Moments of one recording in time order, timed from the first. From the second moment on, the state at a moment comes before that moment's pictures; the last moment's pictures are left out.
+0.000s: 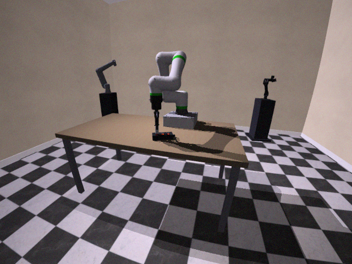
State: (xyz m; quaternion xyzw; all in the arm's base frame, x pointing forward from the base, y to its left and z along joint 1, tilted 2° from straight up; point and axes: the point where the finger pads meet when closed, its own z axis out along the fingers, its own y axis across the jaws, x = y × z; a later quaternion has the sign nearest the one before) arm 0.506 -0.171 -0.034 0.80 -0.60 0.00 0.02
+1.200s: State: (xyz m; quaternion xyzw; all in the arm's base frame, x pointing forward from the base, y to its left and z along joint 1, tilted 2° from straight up) arm 0.506 -0.171 -0.037 0.80 -0.60 0.00 0.02
